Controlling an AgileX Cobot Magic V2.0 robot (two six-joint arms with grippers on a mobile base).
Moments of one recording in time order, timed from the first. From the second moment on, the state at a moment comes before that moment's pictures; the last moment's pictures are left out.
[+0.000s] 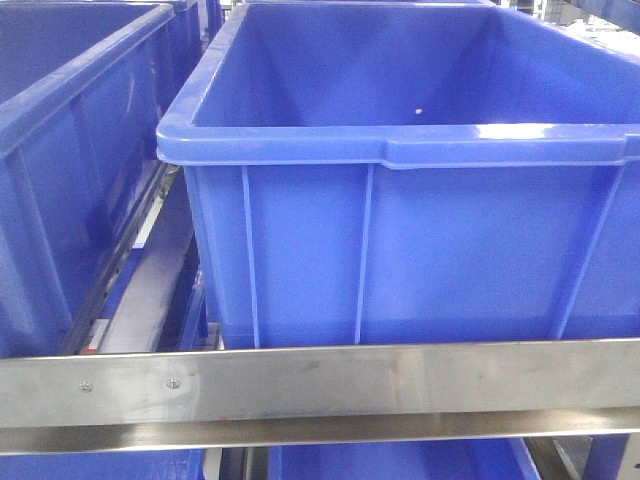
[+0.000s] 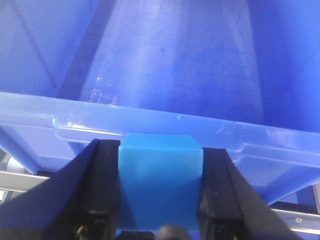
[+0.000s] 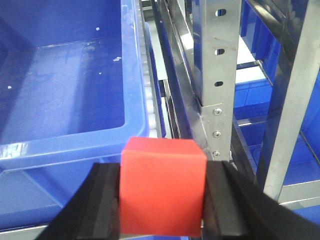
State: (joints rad) left arm -0.15 0.39 -0.38 0.39 0.57 -0.54; right arm 0.05 0.26 -0.27 -0.13 0.35 0.32
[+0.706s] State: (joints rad) left arm -0.15 0.39 -0.38 0.39 0.57 -0.54; right arm 0.05 0.26 -0.27 -0.13 0.35 0.32
